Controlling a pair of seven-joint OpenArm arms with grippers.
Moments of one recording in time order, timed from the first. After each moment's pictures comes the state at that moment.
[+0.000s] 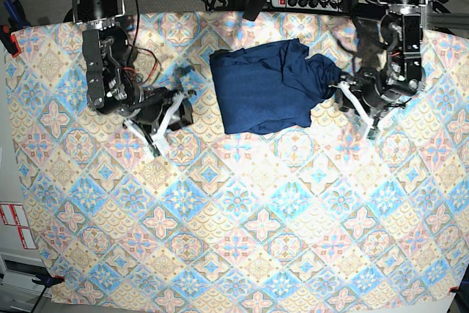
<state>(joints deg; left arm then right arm) 9.0 -17.7 -8.0 87.9 -20.6 -22.7 51.1 -1.0 11.1 -4.0 85.0 25.6 26.1 -48.8</state>
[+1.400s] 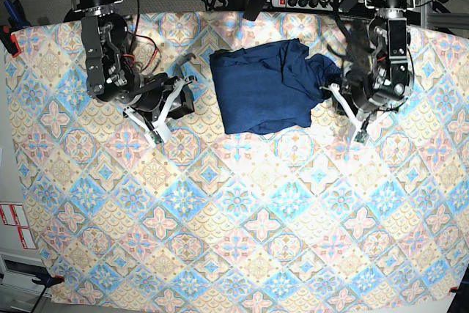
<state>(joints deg) 5.9 -14.6 -6.9 85.0 -11.3 -22.7 50.5 -5.9 12.1 -4.3 88.3 25.6 26.1 -48.9</state>
